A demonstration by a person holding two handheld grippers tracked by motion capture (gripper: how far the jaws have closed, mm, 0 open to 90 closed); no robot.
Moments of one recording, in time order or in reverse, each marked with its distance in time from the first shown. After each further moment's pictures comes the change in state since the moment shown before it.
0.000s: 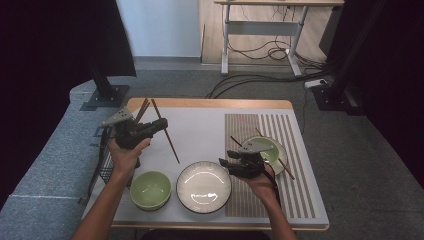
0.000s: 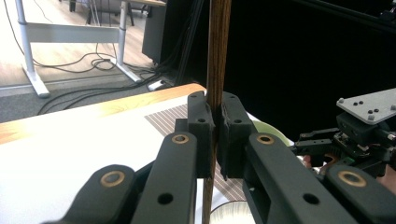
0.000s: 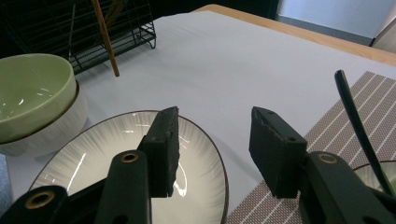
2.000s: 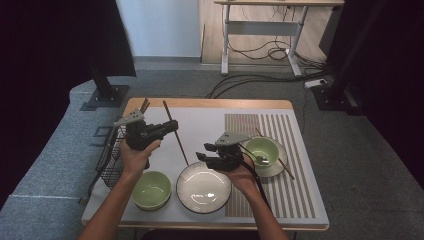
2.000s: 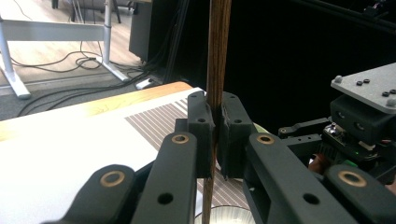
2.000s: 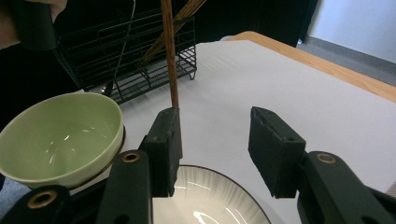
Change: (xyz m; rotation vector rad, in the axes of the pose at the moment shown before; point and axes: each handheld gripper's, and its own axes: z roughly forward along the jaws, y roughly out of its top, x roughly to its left) left arm -0.016 -0.002 0.021 0.012 -0.047 0.011; right arm 0.039 0.048 0.030 -0.030 0.098 -0.071
